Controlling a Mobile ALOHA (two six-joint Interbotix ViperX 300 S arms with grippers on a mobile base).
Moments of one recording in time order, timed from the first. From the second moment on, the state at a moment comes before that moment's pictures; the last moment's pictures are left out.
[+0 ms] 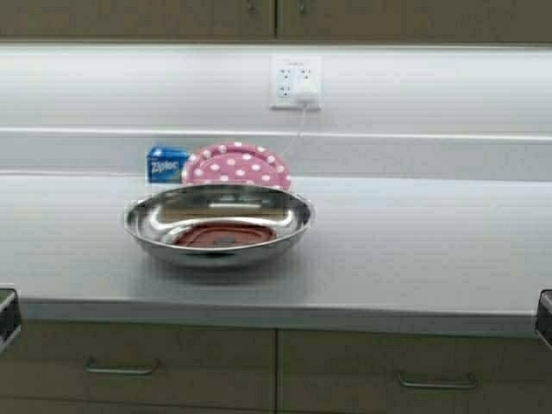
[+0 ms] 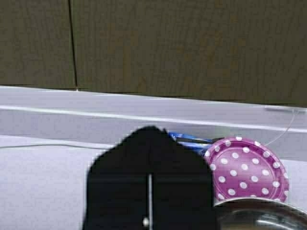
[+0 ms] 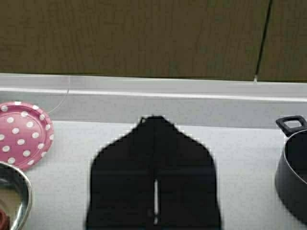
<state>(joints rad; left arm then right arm) -0.01 -0.97 1.21 0.00 -0.34 -0.04 0.06 -0.94 1.18 -0.02 -0.22 0.01</state>
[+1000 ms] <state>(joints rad) -0.63 -0.29 0.87 -0.17 -0.68 0.17 0.68 -0.35 0.76 0.22 -0.53 -0.14</state>
